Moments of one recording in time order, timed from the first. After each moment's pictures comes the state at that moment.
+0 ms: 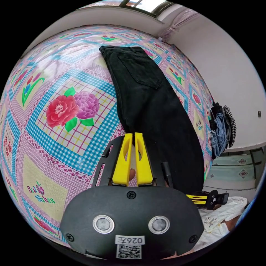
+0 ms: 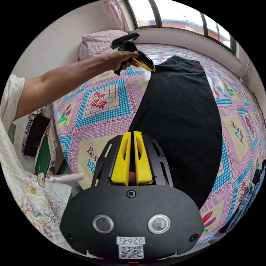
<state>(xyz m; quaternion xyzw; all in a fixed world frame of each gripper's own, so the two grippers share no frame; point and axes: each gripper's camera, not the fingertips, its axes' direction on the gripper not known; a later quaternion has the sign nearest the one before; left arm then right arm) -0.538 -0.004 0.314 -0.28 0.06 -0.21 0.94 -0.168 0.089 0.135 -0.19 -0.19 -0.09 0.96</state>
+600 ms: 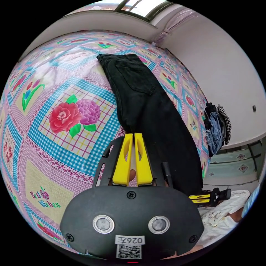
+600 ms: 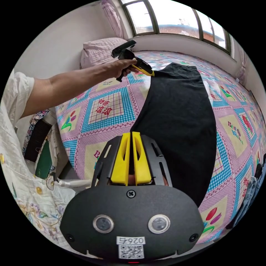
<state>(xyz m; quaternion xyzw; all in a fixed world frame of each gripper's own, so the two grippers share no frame) -0.527 -0.004 0.292 -0.27 0.07 -0.19 0.94 -0.172 0.068 0.111 -0.14 -0.19 -0.08 0.97</state>
